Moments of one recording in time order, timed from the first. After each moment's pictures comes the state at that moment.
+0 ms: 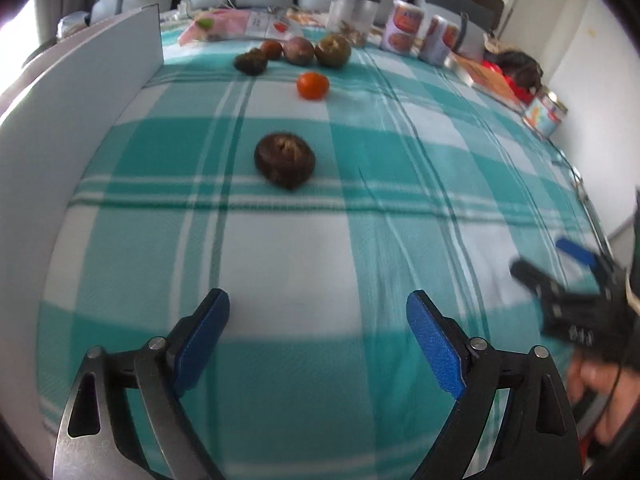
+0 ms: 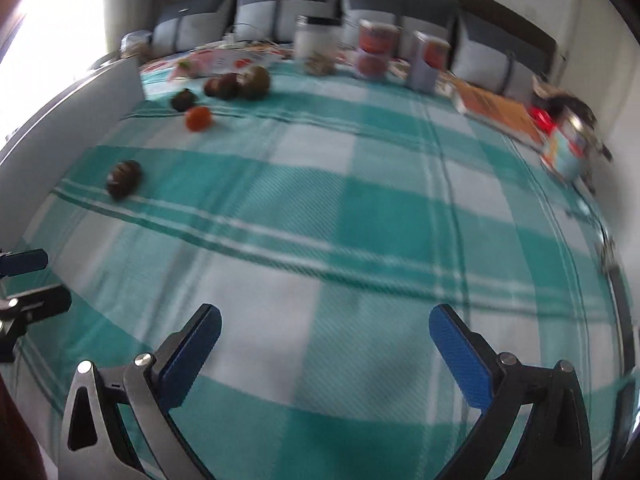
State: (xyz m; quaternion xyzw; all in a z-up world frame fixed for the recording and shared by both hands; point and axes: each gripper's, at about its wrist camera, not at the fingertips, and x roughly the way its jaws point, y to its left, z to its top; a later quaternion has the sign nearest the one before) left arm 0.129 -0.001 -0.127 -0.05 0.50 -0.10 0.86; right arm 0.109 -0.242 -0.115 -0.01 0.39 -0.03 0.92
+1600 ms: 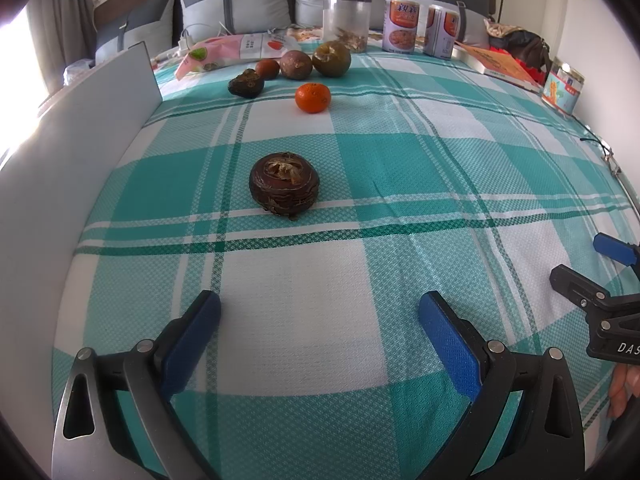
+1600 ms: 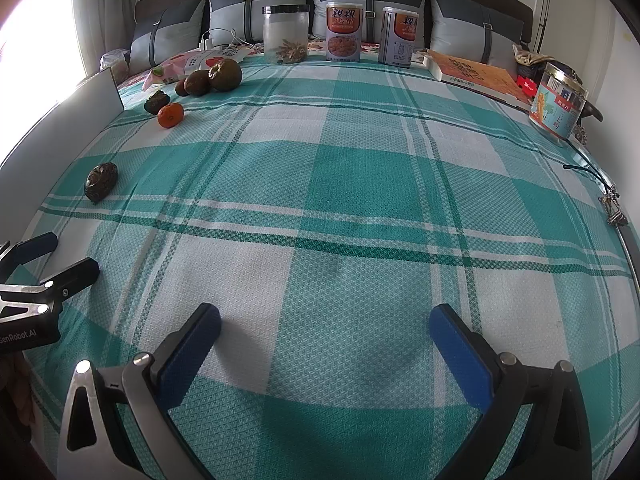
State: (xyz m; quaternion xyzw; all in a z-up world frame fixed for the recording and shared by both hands) left arm 0.138 -0.019 -0.143 0.04 0.47 -0.07 0.88; right arm 0.111 -0.253 -0.136 0.02 0.41 -0.03 0.91
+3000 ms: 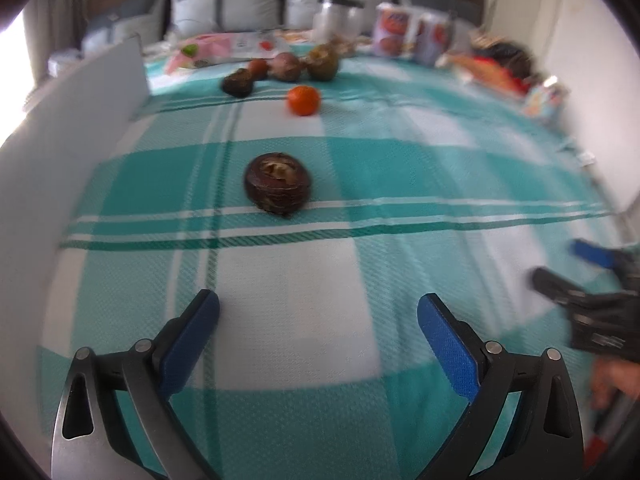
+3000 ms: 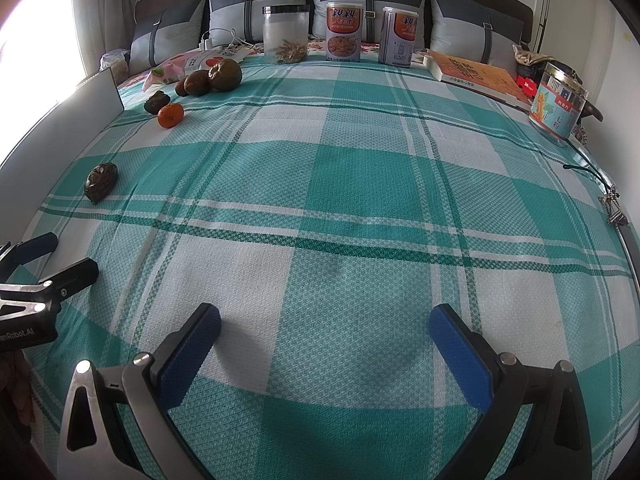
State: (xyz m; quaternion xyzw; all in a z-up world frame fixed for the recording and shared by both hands) left arm 0.134 0.001 -0.138 -0.02 0.46 -0.14 0.87; right arm 0.111 -0.253 -0.136 0.02 0.41 -0.03 0.91
